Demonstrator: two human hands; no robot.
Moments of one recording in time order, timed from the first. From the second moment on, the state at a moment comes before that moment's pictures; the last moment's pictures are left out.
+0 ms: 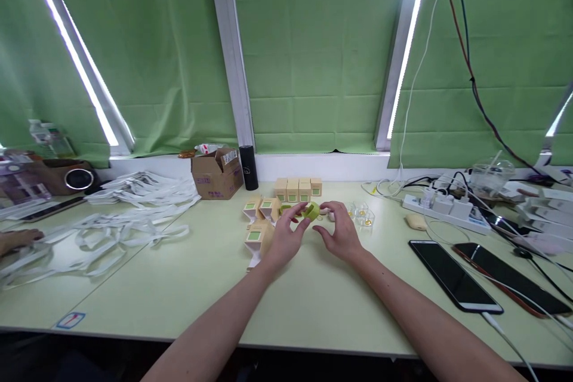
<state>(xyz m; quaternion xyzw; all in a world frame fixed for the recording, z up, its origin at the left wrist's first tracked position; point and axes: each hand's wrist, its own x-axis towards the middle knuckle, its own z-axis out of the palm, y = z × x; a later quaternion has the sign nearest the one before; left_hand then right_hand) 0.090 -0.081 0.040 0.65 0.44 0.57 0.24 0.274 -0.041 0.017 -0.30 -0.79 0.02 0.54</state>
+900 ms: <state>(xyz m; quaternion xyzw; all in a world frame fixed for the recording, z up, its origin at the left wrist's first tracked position) 0.091 -0.086 0.036 0.69 0.44 0.55 0.15 0.266 -0.047 0.019 -0.26 -0.78 0.08 0.56</state>
